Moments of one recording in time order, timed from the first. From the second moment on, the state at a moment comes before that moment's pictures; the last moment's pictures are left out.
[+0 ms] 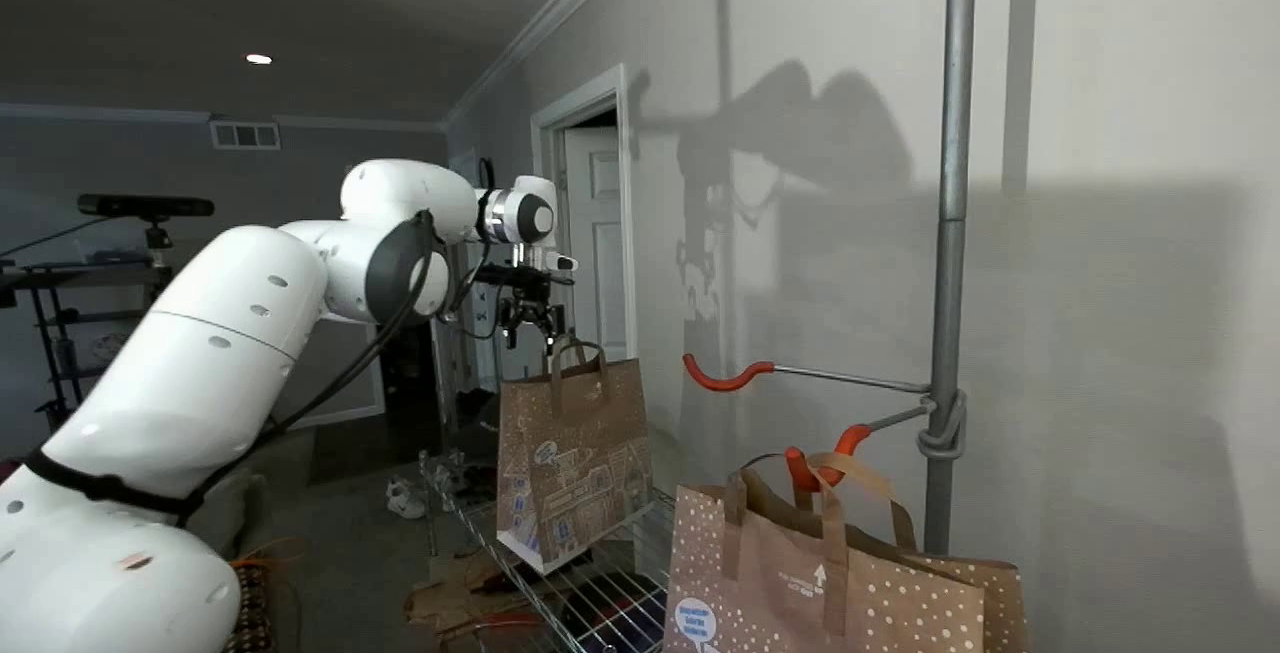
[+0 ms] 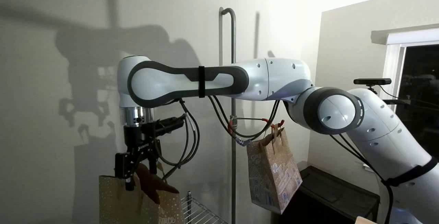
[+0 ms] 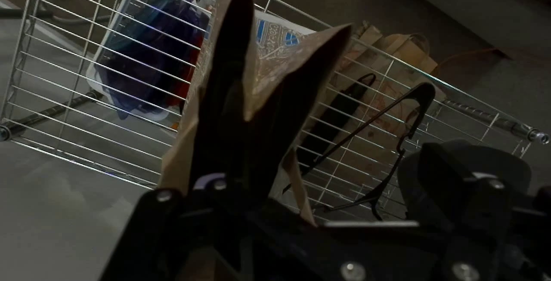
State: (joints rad) arm 0.55 0.67 0.21 -0.98 -0.05 1.59 0.26
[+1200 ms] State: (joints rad) arm 0.65 0.72 0.09 -0.79 -0.24 1.37 0.26
